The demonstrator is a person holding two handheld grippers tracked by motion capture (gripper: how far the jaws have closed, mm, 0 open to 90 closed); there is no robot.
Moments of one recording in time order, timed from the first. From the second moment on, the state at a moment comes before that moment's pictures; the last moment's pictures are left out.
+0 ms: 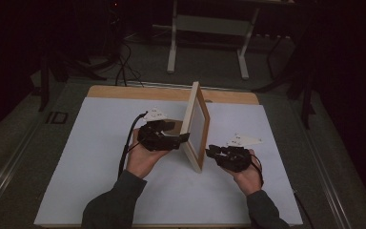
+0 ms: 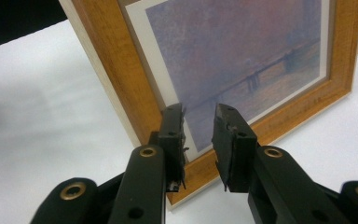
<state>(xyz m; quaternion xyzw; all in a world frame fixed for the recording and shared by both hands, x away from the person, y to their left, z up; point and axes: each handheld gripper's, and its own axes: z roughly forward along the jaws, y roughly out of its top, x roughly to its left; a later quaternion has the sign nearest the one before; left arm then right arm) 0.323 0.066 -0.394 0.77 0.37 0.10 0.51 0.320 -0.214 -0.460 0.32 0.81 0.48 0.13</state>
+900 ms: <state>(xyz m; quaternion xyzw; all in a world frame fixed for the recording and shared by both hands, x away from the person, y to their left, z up) 0.332 0.033 -0.417 0.77 0.39 0.11 0.48 0.319 -0.221 -0.465 0.33 0.81 0.47 0.13</state>
